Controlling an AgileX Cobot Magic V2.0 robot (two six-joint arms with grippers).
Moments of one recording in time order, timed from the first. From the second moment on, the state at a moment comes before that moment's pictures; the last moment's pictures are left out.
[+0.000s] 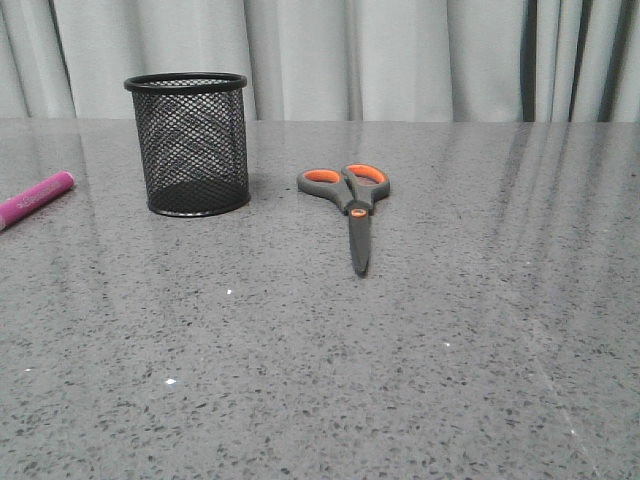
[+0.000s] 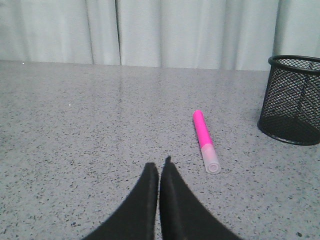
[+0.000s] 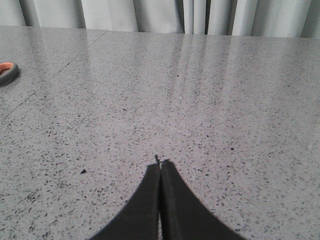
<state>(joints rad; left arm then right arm) -0.07 0.00 0.00 -0.01 0.15 -0.05 0.01 -0.01 0.01 -0.06 0.24 0.02</state>
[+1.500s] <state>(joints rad) -0.07 0.00 0.00 -0.16 0.12 -0.05 0.01 -0.01 0.01 0.01 0.11 0.02</state>
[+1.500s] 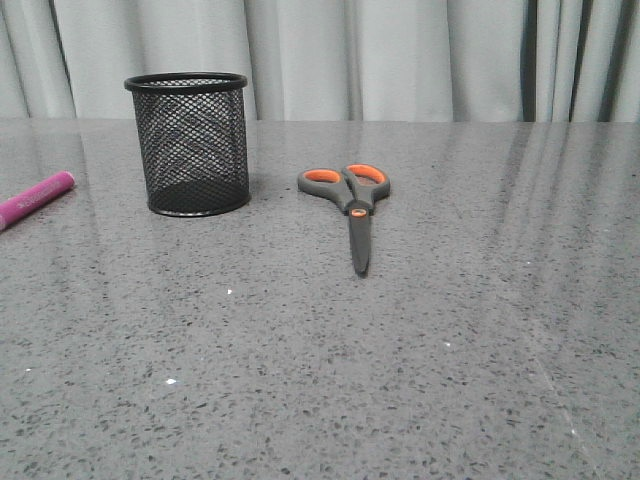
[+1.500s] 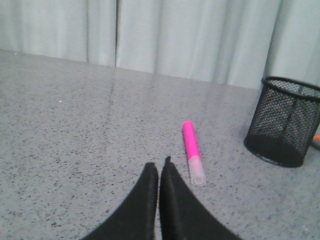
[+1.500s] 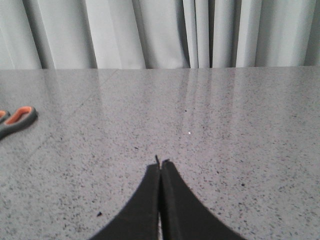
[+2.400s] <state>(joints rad) -0.07 0.00 0.00 -0.60 -0.01 -0.05 0.01 -0.01 0.01 0.41 -0.03 0.02</state>
